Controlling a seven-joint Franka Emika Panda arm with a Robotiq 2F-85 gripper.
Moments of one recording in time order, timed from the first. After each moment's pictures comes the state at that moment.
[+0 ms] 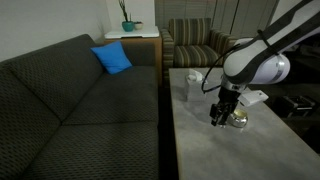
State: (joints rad) arm 0.05 1.48 0.18 -1.12 -0.01 2.51 -0.28
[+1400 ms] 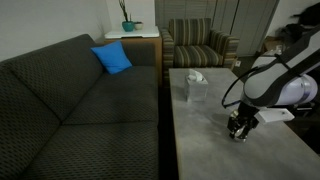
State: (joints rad) arm 0.01 1.48 0.10 -1.30 0.03 2.69 -0.12
